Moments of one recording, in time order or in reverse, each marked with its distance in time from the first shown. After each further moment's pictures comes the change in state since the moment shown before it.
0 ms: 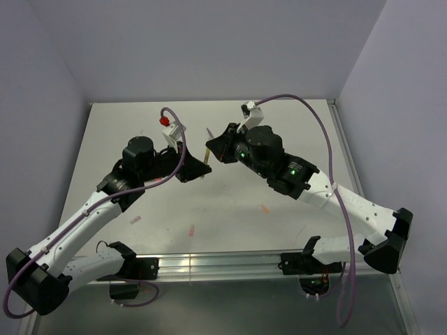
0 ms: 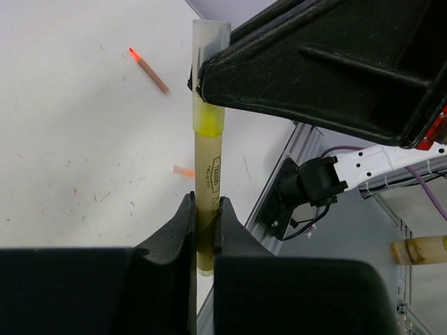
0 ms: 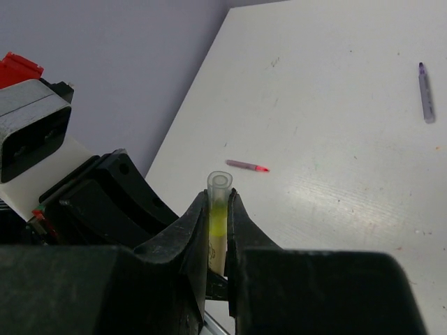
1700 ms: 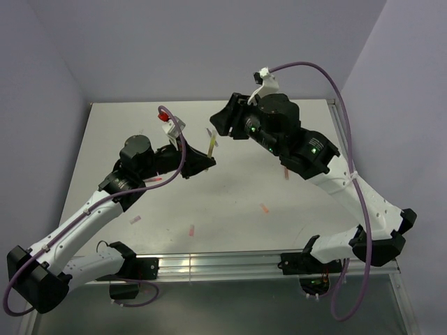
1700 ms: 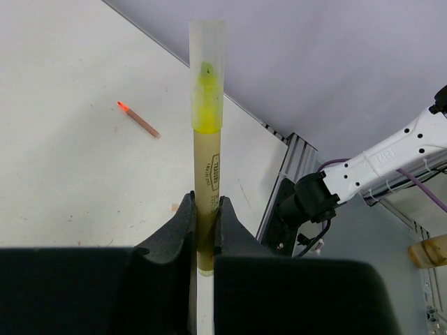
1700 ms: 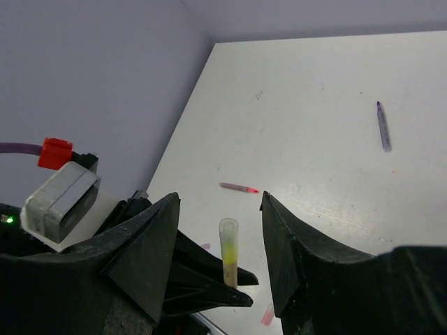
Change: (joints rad) left arm -0.025 -0.001 0.000 0.143 0.027 0.048; right arm -0.045 0.083 0.423 -0.323 0.072 -0.046
